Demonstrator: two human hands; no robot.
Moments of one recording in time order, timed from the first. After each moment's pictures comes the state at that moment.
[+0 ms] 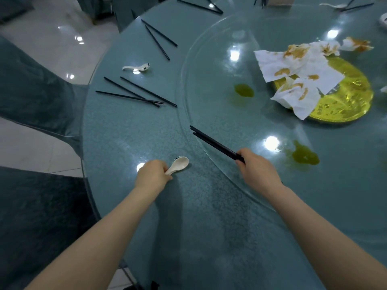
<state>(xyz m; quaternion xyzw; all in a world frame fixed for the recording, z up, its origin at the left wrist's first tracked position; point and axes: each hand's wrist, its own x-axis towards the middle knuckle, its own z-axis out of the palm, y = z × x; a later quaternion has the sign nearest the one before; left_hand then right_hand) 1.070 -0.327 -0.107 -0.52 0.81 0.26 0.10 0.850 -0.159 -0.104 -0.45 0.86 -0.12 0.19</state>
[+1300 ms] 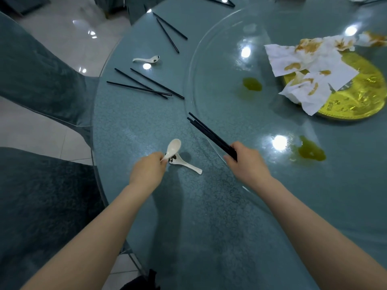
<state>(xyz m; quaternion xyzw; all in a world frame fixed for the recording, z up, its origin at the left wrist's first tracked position) 1.097 -0.317 -0.100 -0.53 0.82 0.22 0.06 0.879 -0.175 -0.097 -0.44 0.85 -0.18 0.24</state>
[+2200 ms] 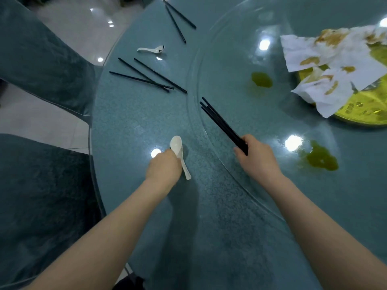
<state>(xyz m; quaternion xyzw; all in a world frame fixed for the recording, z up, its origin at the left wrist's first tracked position) 1.040 -0.288 -0.105 -0.60 0.77 0.20 0.11 0.839 -0.181 -0.113 -0.43 0.84 -0.23 0.23</state>
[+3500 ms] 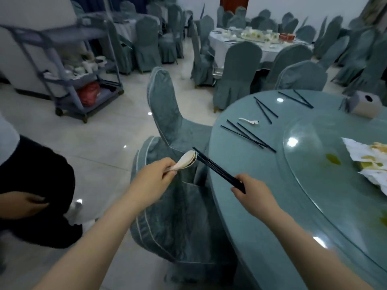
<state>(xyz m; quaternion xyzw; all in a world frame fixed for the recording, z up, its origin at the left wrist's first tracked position) 1.433 -0.282 0.059 -0.51 0.80 0.23 -0.19 1.165 -0.220 0.007 -0.62 0.75 -0.16 0.17</state>
